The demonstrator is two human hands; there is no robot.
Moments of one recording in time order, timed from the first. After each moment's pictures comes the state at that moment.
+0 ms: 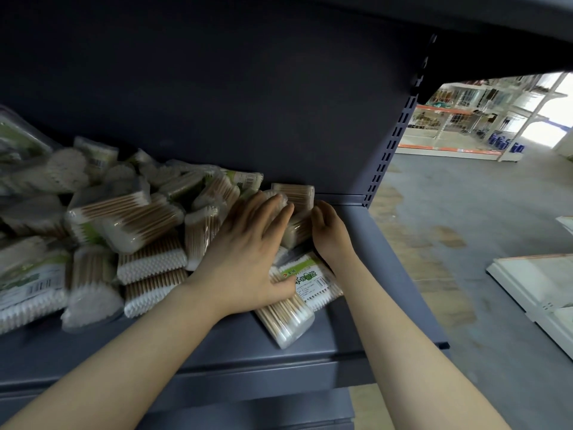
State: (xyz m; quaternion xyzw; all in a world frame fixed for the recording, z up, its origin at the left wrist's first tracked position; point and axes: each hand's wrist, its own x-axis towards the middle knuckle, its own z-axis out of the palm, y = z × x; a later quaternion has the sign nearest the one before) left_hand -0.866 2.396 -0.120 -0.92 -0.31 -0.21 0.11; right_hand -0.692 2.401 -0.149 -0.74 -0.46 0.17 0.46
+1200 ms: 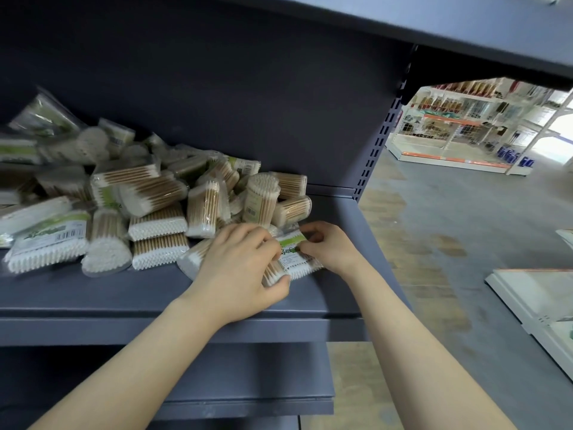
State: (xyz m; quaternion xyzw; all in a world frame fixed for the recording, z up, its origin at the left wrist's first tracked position) left_hand -0.874 2.328 -0.133 -0.90 -0.34 -0.28 0.03; right_hand -0.687 2.333 -0.144 -0.73 -0.52 0.28 0.35
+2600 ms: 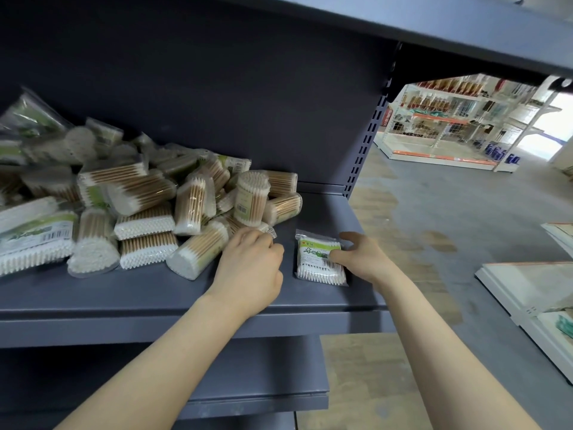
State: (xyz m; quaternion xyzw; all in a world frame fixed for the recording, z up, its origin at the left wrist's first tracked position) left_hand -0.845 2.324 -0.140 -0.91 -0.36 -0.20 0.06; right_hand -0.652 2.284 -0.131 -0.80 -0.43 0.28 0.32
